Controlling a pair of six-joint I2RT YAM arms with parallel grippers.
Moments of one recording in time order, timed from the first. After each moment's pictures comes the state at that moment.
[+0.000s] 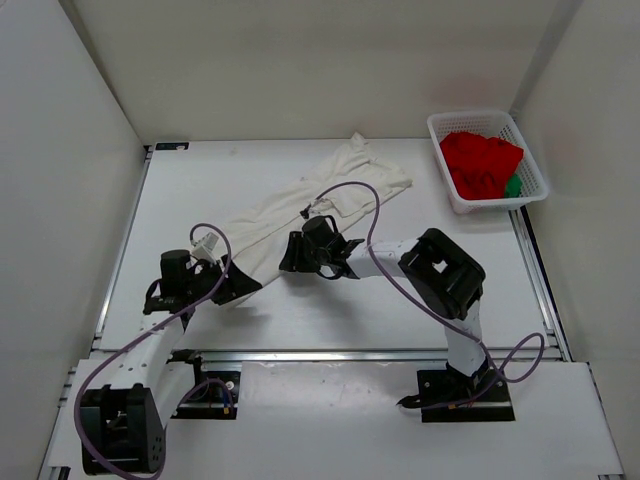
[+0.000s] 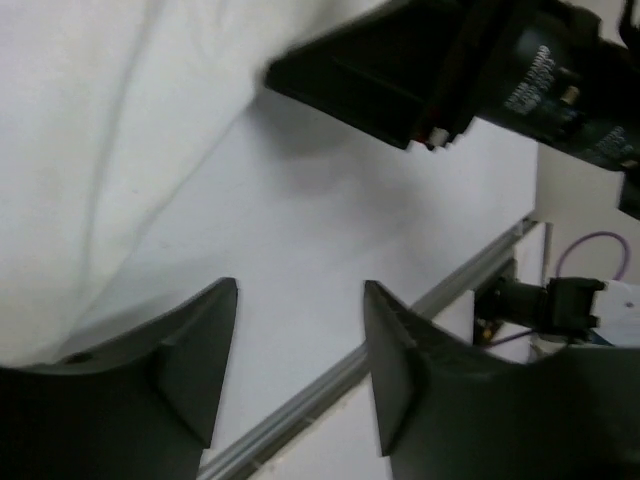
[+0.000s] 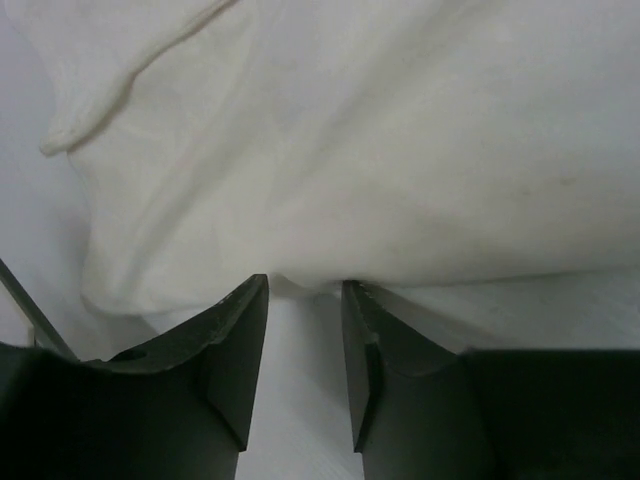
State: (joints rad) left arm 0.03 0.88 0.34 -0.18 0.71 -0.49; right arm 0.84 1.99 1.13 0.19 -0.12 0.76
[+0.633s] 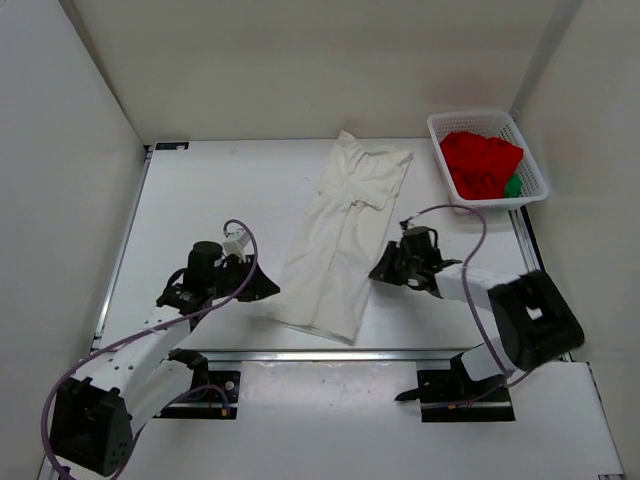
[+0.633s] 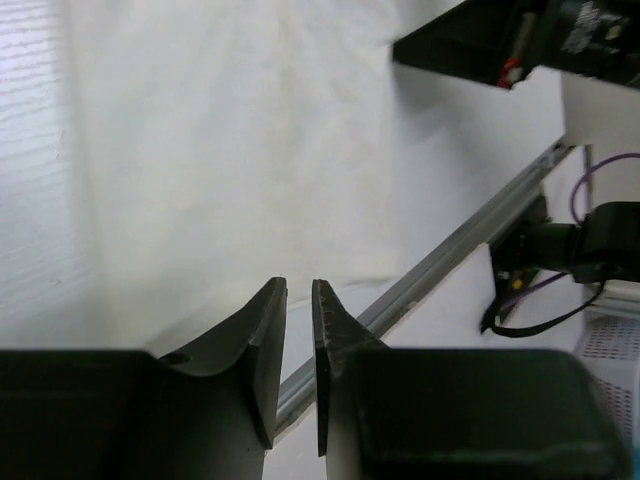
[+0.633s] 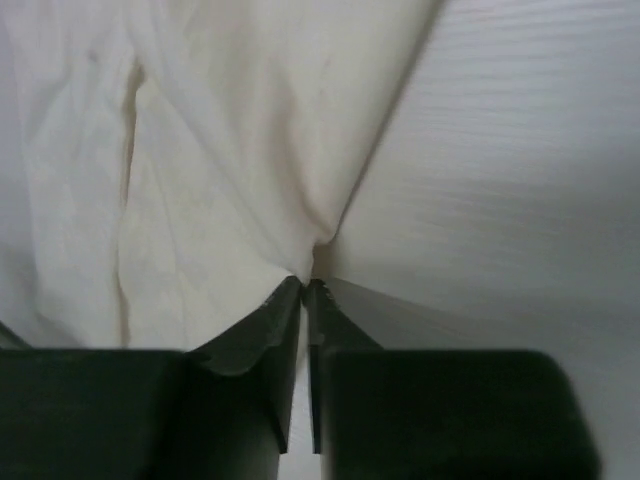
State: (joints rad) left arm -0.27 0.88 0.43 -0.19 0.59 -0.49; right arm 0.49 1.53 0.59 0.17 -0.24 0.70
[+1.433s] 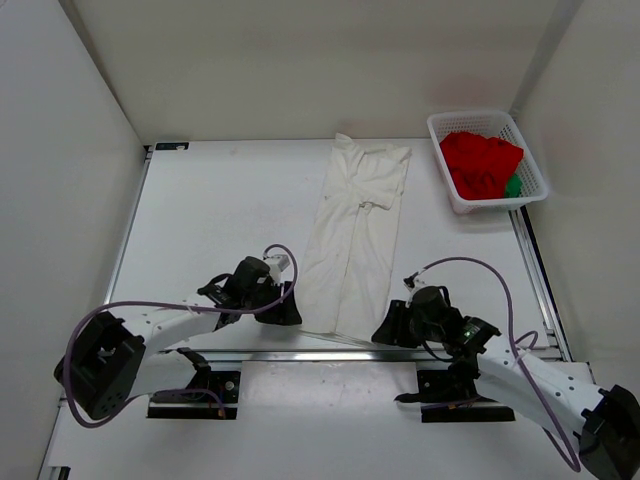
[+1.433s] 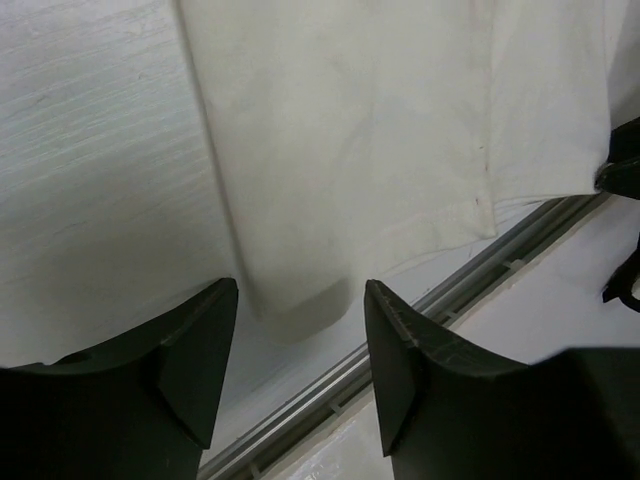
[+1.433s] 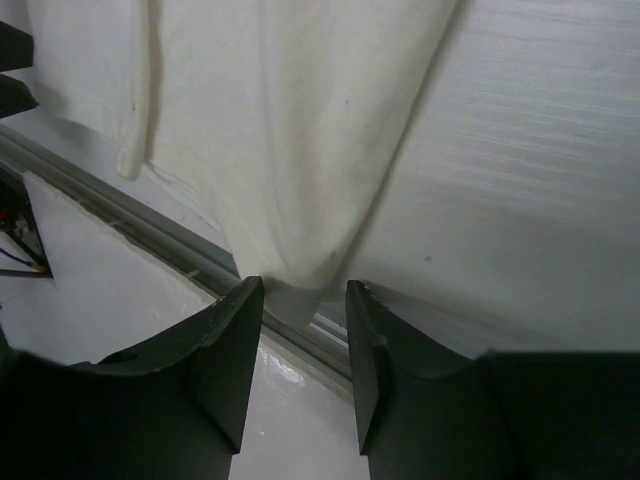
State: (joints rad) left arm -0.67 1.18 0.42 -0.13 0.28 -0.53; right arm 0.71 0.67 0.19 -0.35 -0.22 0.83
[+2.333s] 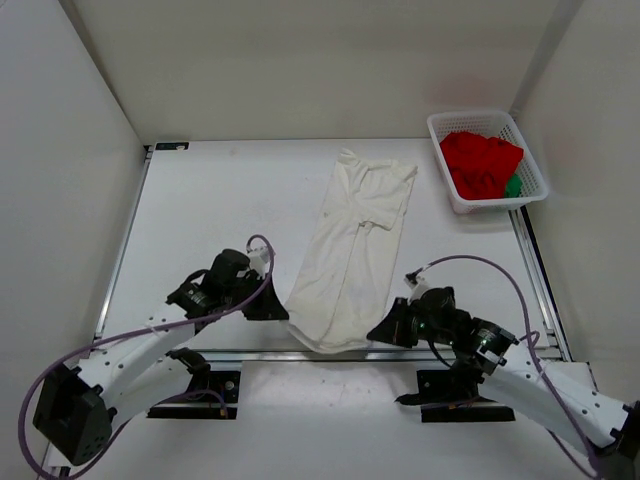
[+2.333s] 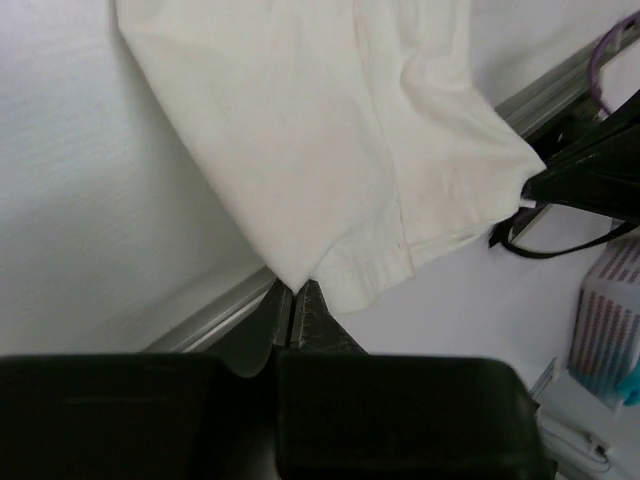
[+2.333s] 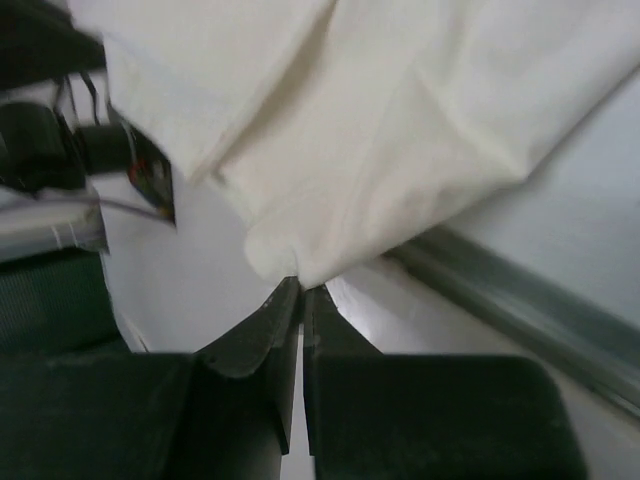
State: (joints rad) left arm -0.62 0.87 0.49 -0.45 0.40 -0.60; right arm 0.95 0.48 0.27 -0.43 -0.18 1.05
